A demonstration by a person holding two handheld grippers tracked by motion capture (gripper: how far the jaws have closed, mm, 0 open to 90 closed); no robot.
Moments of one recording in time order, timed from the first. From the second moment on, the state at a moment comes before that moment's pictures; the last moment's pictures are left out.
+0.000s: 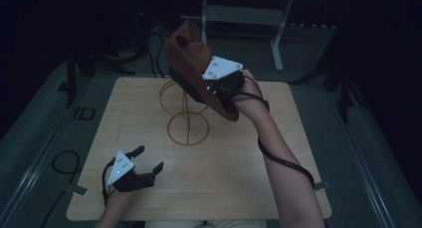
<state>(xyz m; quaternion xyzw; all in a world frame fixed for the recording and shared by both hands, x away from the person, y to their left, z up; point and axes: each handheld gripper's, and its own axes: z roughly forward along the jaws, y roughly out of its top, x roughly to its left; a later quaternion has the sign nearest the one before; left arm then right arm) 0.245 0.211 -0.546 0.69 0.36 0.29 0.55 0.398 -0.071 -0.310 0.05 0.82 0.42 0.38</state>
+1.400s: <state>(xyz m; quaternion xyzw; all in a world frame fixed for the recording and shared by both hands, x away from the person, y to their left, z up) 0.247 0.207 -0.555 0.70 0.36 0.27 0.55 0.387 -0.064 -0.377 0.05 0.86 0.45 0.22</state>
